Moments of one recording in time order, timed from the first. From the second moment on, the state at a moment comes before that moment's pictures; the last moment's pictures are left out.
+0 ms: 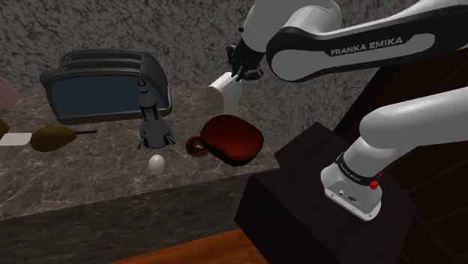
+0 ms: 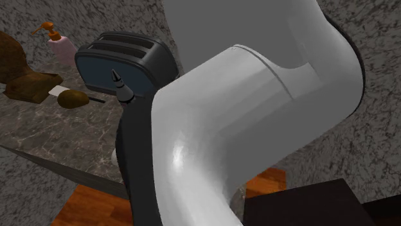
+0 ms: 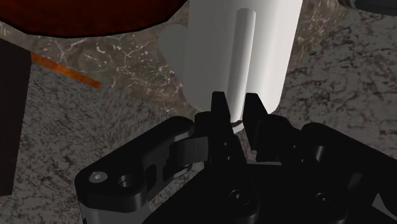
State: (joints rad) arm -0.34 -0.64 0.86 -2.55 0.21 2.45 1.72
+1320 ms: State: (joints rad) arm 0.02 -1.00 0.82 -2.78 0.37 2.26 1.82
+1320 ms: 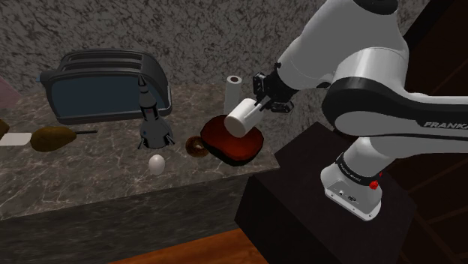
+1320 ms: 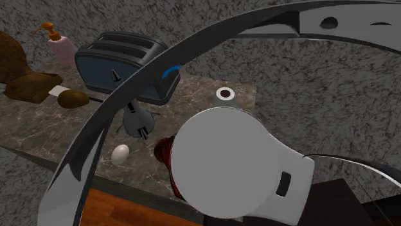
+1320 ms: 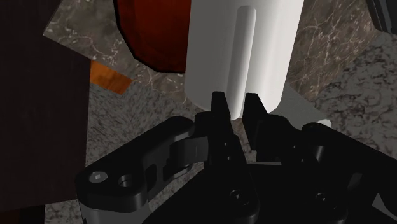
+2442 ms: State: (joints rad) arm 0.00 -0.88 0.99 -2.90 0.45 2.49 1.88
